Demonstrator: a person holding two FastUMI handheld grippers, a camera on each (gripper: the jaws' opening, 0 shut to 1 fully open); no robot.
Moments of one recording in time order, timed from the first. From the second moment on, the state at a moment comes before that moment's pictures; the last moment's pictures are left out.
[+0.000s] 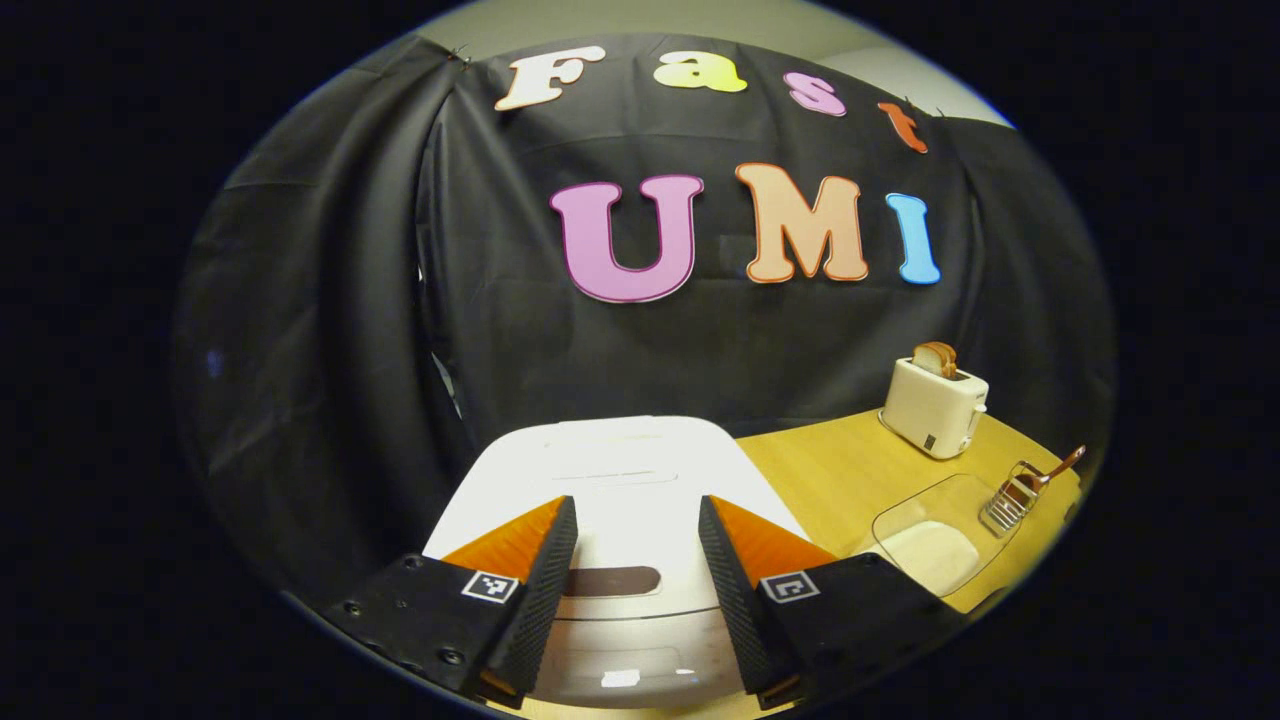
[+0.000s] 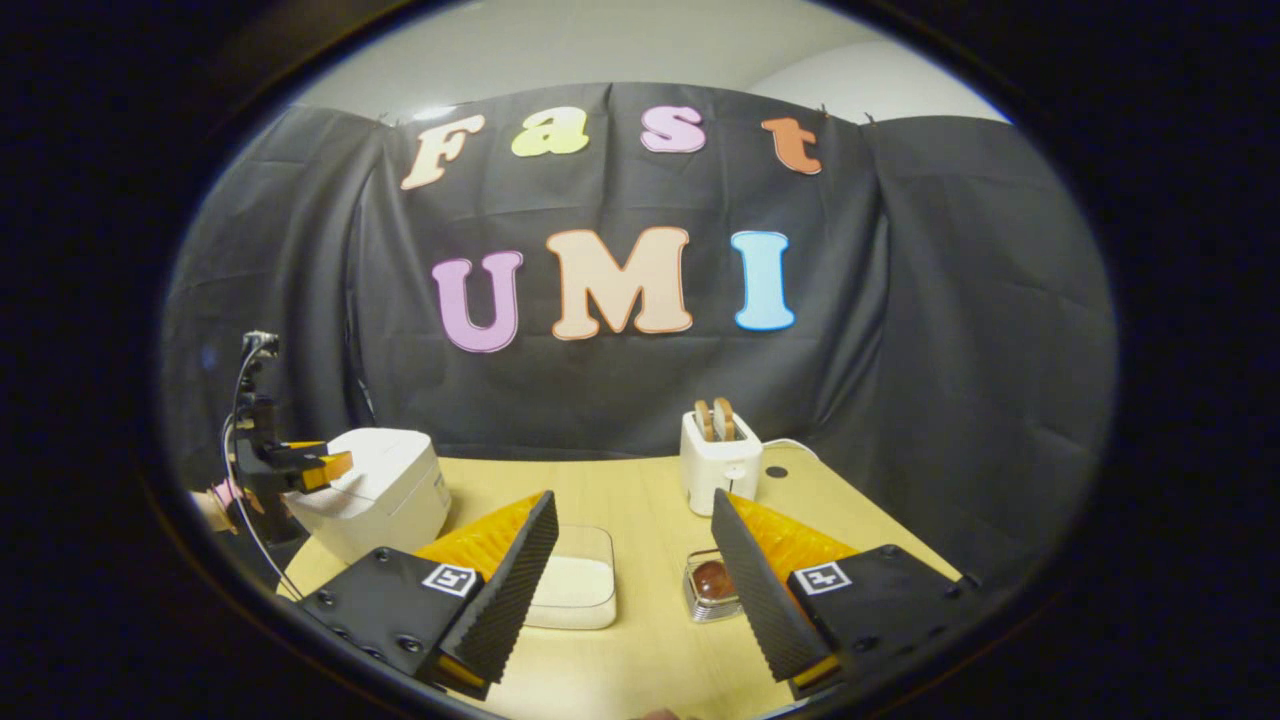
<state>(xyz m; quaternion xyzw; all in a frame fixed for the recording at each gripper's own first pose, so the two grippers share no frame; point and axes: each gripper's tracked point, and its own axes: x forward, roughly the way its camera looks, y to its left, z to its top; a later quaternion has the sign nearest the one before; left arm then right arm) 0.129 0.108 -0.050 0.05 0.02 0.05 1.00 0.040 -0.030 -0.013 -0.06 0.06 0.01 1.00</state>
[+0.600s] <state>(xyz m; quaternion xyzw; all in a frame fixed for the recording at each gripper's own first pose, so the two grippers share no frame) 0.026 -0.014 -0.039 -0.03 0.04 -0.01 1.00 -0.010 -0.073 0.015 -0.08 0.02 0.04 1.00</state>
